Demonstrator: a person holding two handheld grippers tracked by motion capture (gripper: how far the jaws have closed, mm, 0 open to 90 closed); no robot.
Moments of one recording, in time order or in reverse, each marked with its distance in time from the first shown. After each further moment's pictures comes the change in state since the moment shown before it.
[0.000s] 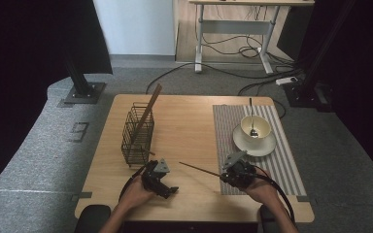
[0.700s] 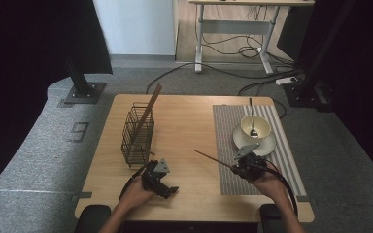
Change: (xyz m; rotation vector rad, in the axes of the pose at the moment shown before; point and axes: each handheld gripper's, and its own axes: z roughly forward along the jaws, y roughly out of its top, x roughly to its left) left arm 0.000 0.000 0.000 0.001 -0.001 0.002; right arm -0.033 -0.020 -0.010 -0.011 -0.089 0.121
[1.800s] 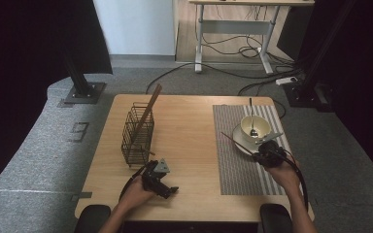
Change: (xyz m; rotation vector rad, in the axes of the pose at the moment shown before) left arm 0.000 0.000 0.000 0.002 0.001 0.002; right arm -0.067 -0.031 -0.009 0.013 -0.167 0.231
